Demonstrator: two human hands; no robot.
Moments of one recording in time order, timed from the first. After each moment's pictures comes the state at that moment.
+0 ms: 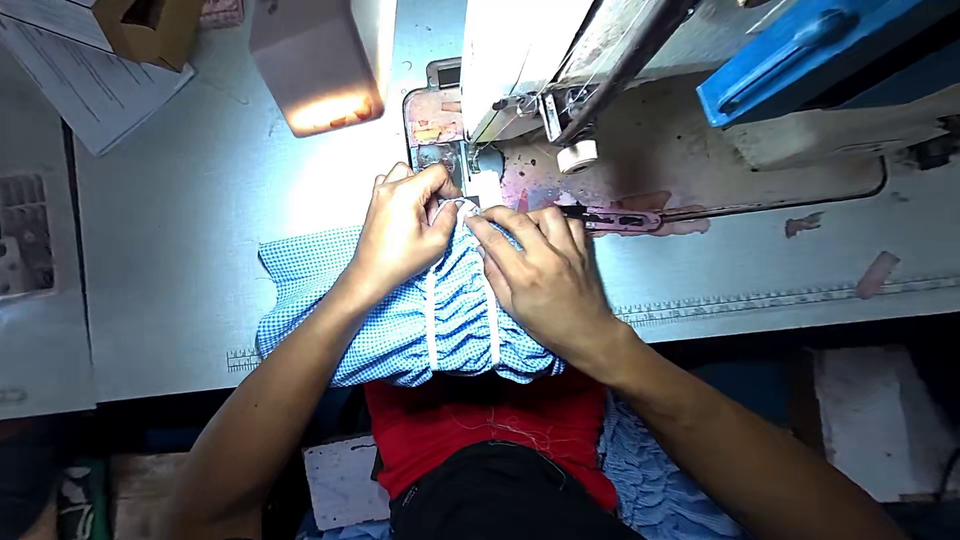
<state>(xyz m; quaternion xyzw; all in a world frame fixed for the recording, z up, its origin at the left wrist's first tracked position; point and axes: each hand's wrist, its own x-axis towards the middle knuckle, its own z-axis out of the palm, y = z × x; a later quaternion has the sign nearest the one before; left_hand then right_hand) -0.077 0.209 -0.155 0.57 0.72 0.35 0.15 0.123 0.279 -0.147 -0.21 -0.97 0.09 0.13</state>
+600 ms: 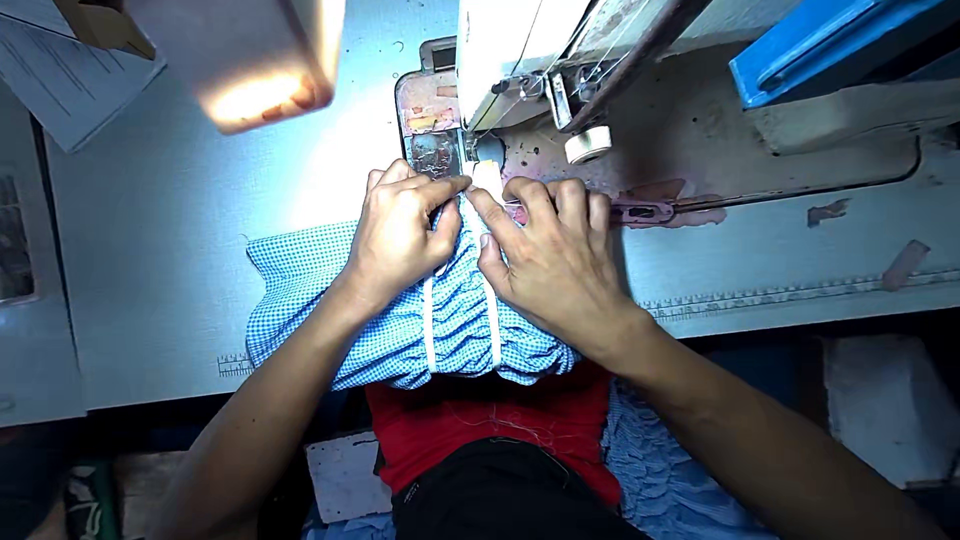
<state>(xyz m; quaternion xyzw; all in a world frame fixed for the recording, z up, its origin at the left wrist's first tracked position) -0.071 0.205 -0.161 0.63 0.71 0.31 0.06 0.116 0.287 -0.142 -0.25 -0.96 0.06 0.06</state>
